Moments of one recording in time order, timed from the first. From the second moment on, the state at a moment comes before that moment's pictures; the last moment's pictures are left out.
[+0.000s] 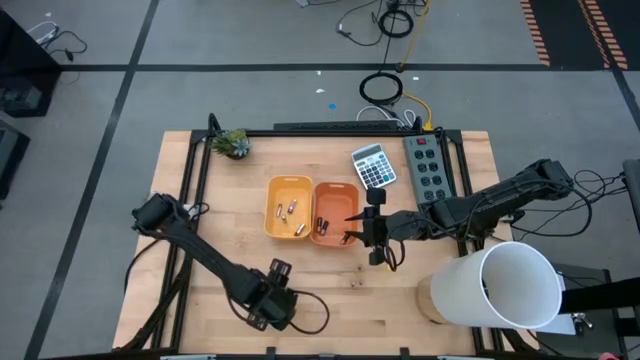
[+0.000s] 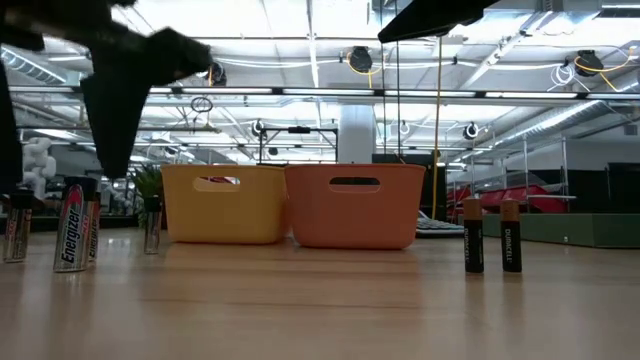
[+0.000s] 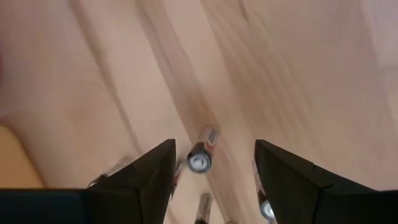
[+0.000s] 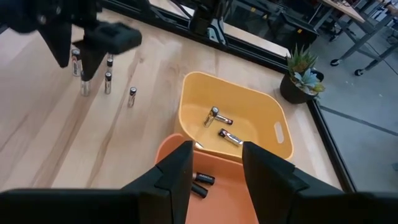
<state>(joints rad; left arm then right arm) -0.63 1.91 1.38 -0.90 -0.14 -0.19 0.30 1.31 0.94 -0.13 0.42 -0.15</state>
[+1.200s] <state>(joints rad) -0.55 1.98 1.39 -0.90 -0.03 -0.07 0.30 1.31 0.94 -0.13 0.42 -0.15</state>
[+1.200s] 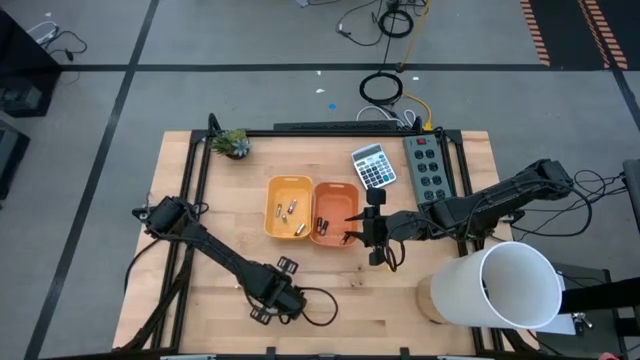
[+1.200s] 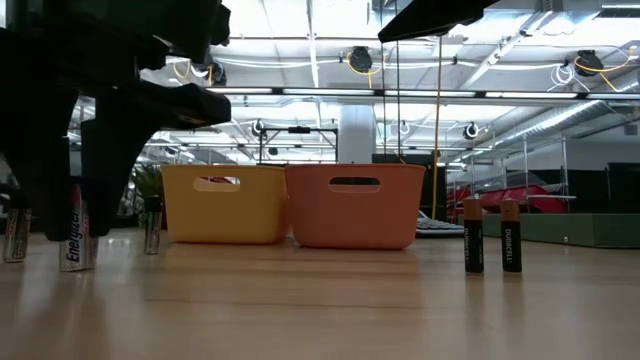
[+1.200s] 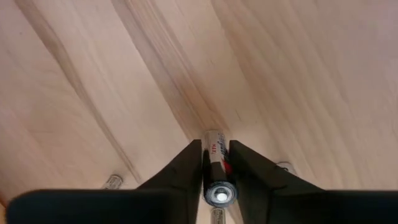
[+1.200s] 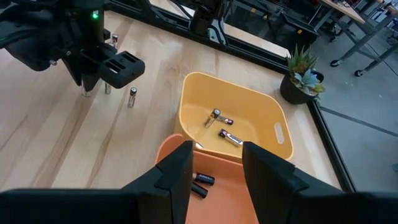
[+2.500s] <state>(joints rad) 0.13 1.65 1.17 -0.83 -0.10 0.15 0.30 1.31 0.94 -0.14 0.42 -0.16</state>
